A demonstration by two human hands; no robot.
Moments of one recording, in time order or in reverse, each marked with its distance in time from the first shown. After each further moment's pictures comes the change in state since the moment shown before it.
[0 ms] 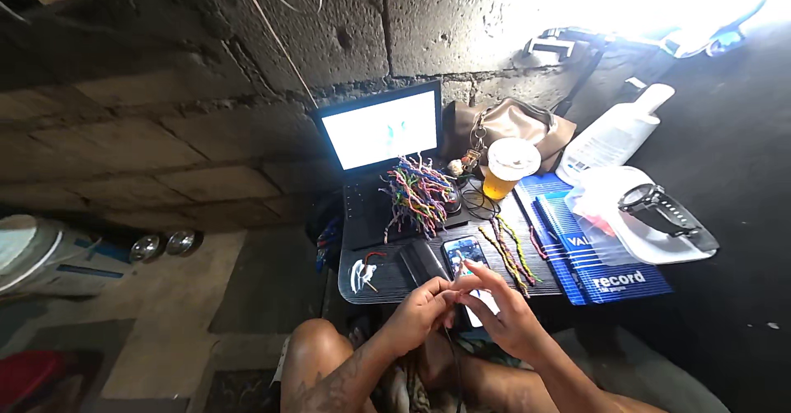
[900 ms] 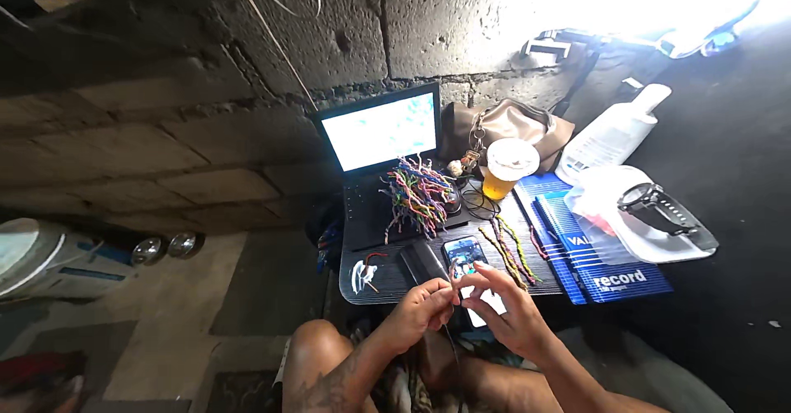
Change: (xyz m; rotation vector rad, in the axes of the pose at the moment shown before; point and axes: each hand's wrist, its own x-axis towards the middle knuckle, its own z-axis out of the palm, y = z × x) left_hand -0.001 0.003 -0.004 -0.155 -0.060 0.022; right_hand 0.000 0.001 -0.005 -0.090 0.043 -0.082
